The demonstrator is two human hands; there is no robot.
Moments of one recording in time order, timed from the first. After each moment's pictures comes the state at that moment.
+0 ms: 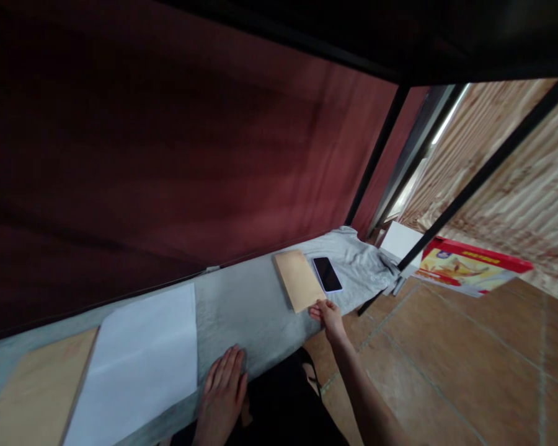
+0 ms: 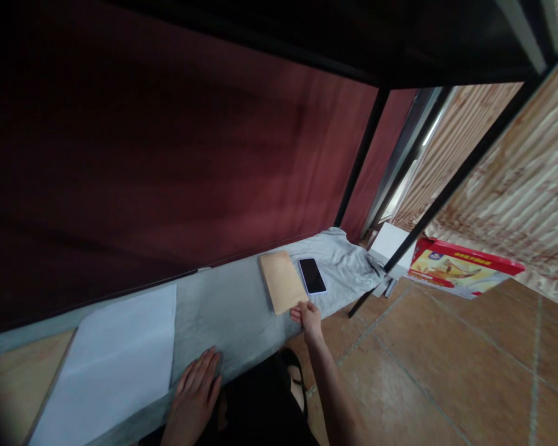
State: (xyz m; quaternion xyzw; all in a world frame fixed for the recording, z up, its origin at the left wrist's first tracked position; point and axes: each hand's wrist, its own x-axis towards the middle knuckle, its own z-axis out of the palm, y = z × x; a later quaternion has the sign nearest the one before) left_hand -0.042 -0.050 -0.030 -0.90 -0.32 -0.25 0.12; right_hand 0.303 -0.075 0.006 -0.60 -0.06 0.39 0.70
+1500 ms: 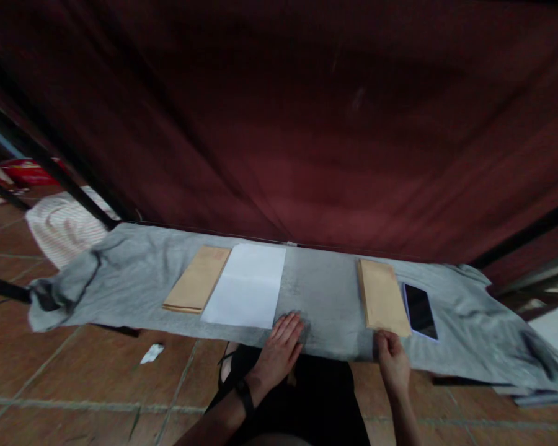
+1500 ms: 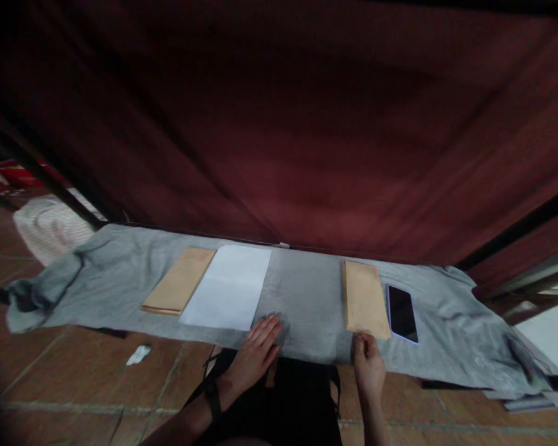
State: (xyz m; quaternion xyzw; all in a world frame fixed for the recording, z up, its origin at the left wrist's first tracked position) left_hand -0.048 -0.080 0.004 -0.88 -0.44 -0.19 -0.01; right_hand 0.283 -0.105 -0.017 -0.78 -0.41 0.19 0.44
